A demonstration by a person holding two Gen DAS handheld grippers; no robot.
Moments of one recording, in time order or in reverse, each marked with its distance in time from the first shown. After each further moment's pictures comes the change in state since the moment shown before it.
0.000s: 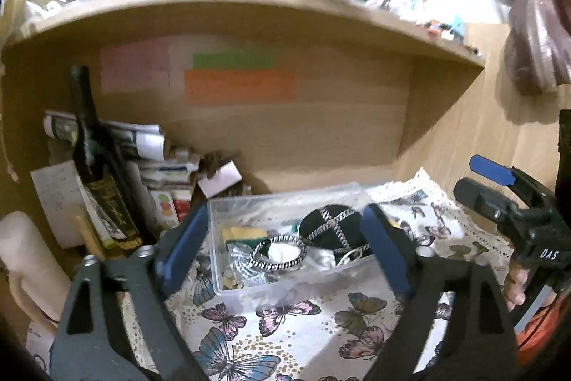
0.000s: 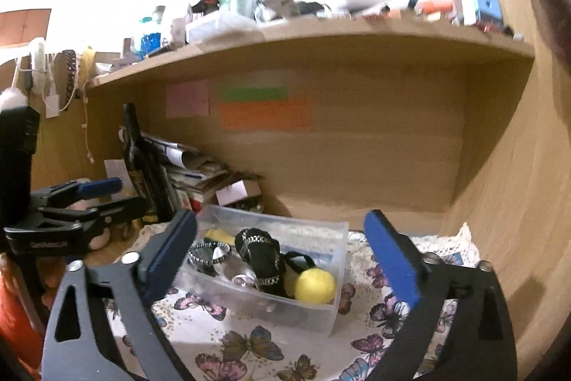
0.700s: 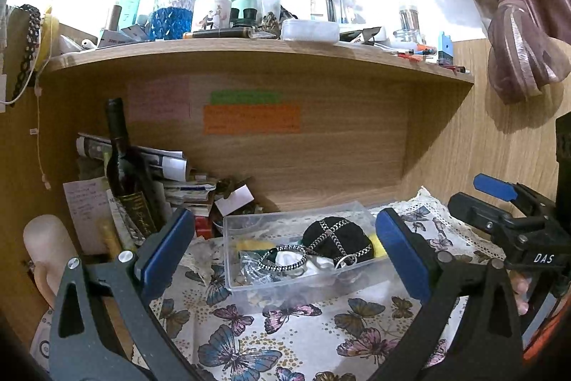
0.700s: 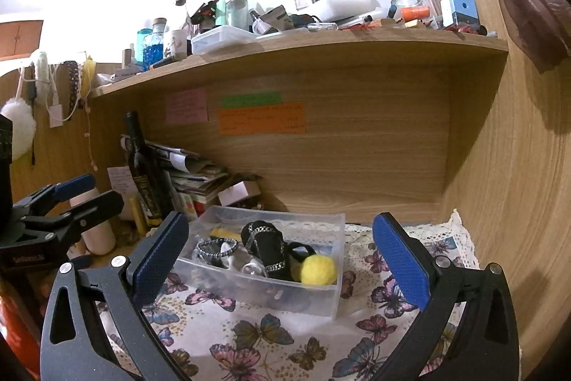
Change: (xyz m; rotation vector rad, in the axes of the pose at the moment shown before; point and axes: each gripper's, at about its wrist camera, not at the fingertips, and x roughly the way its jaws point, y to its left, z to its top) left arm -0.046 -0.015 -0.010 0.016 -0.116 0.069; right arm -0.024 0.006 -0.009 0.048 -0.017 -0.025
